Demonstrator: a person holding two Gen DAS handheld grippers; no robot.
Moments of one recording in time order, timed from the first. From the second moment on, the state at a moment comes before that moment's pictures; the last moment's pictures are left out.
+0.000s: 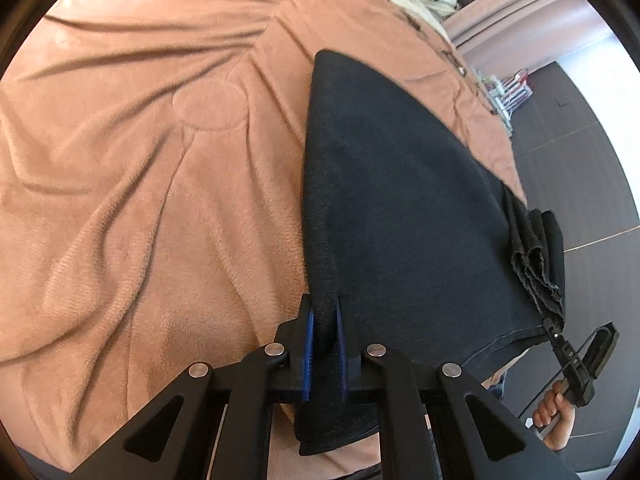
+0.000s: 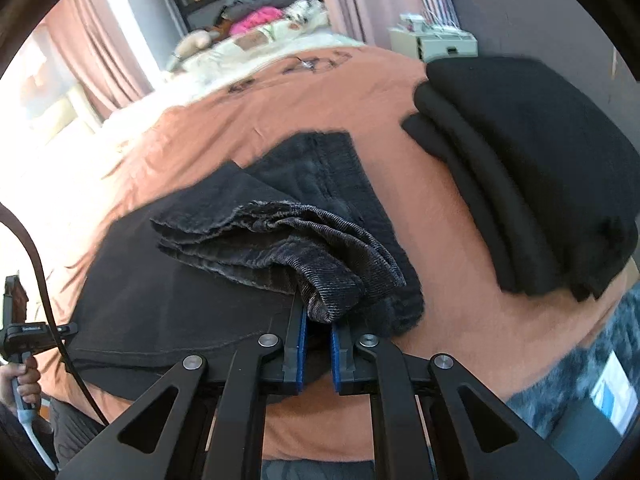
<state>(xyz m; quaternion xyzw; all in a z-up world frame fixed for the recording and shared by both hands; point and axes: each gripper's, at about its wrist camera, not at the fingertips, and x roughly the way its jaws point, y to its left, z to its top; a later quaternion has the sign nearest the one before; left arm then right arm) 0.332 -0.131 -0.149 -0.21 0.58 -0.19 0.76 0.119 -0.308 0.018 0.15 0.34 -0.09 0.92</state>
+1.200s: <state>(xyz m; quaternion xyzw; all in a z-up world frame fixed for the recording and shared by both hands) 0.319 -0.122 -0.139 -0.24 0.55 -0.18 0.78 0.214 -0.224 0.028 -0.15 0.41 -0.10 0.89</state>
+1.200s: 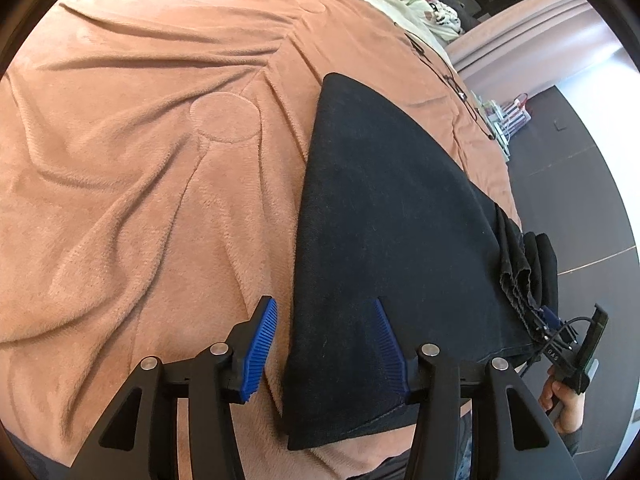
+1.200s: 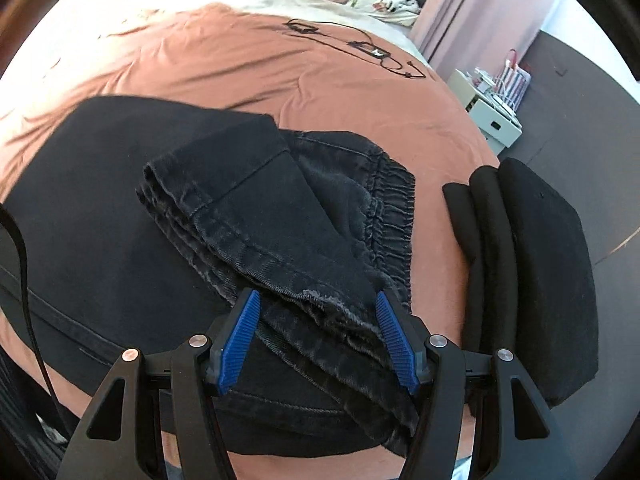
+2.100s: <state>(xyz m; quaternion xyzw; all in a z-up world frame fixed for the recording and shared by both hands) 0.320 -0.122 -0.140 -0.25 0.55 -0.17 0.78 0.267 -0.278 0.076 -0.07 0.36 -0.15 0.92</state>
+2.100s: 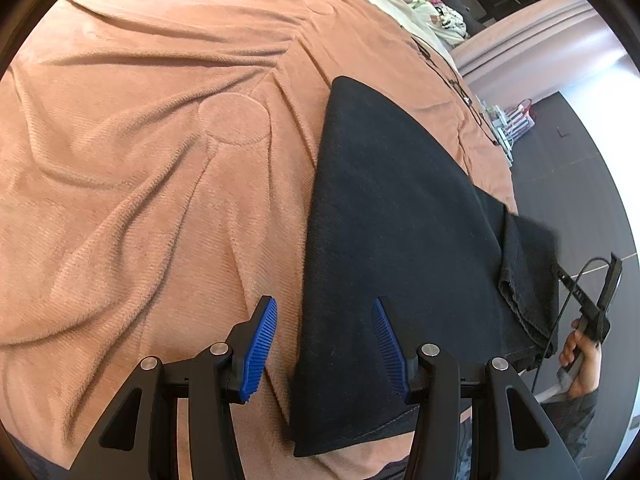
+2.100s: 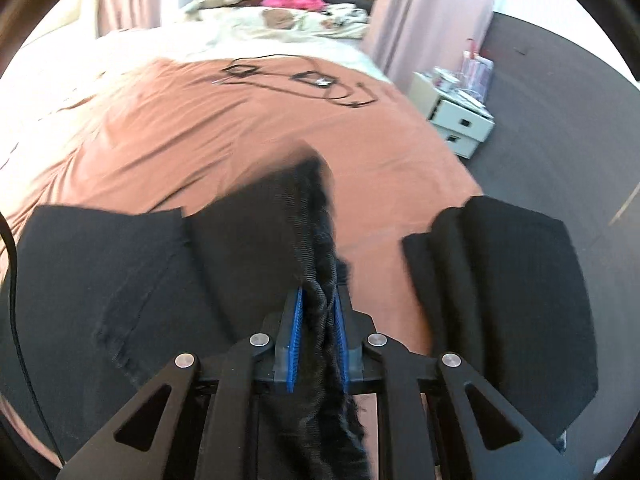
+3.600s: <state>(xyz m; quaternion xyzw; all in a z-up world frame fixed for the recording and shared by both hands) 0.302 -0.114 -0.142 -0.27 0.54 -0.17 0.77 0.266 -0.191 0.008 -0.21 0.41 -0.06 0.89</state>
